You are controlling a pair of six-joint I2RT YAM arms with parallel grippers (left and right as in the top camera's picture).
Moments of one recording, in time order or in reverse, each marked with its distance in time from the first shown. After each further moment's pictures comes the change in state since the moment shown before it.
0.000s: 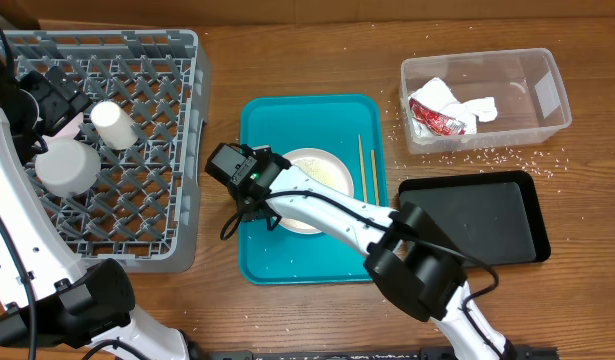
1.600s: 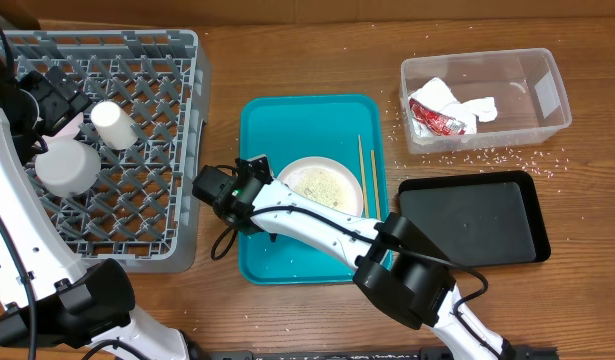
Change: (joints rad) left arm 0.000 0.000 0.000 0.000 0.000 0.000; right arm 0.074 0.021 0.063 -0.177 0.213 0.003
